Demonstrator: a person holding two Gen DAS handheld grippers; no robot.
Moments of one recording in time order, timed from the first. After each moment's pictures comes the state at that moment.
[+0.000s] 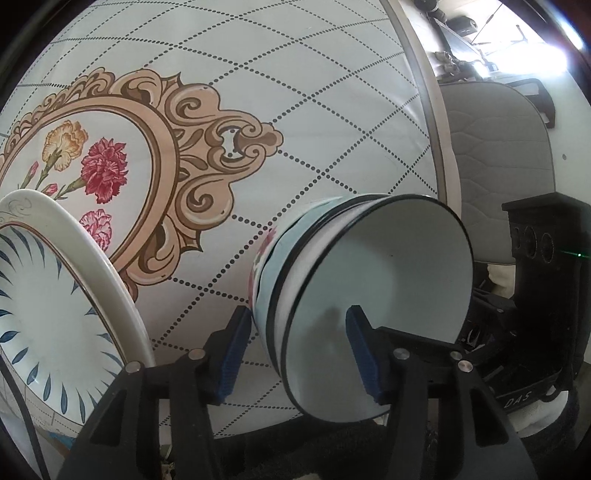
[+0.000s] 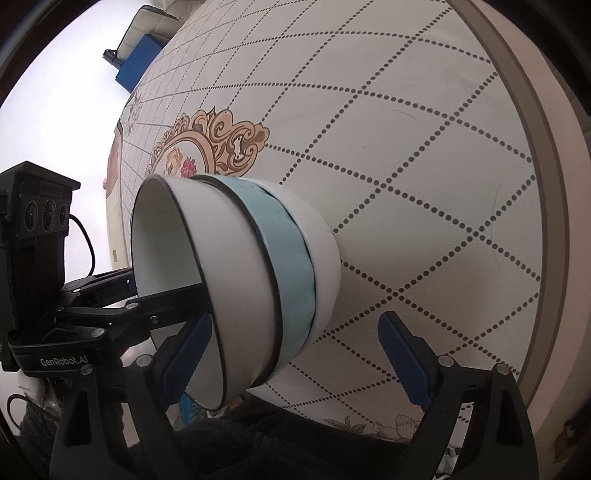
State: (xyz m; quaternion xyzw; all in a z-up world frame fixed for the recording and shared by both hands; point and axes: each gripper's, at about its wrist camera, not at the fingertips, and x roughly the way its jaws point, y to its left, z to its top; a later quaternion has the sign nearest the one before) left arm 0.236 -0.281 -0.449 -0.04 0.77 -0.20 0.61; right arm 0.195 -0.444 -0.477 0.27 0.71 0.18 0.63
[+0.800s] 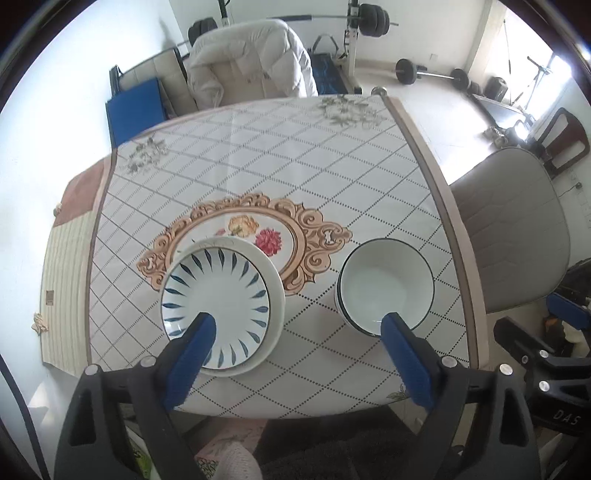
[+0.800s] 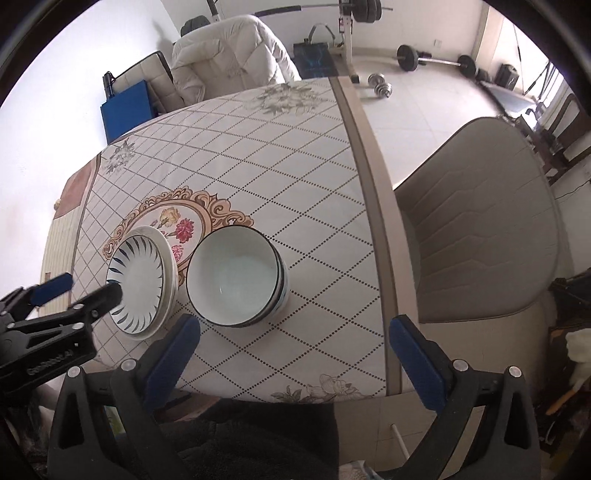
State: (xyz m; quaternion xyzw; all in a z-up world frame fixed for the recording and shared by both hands) left arm 0.143 -0.249 -0.250 0.08 0.57 -0.05 0.82; right arm 0.107 -0.433 -0.254 0.06 0.57 -0.01 0.82
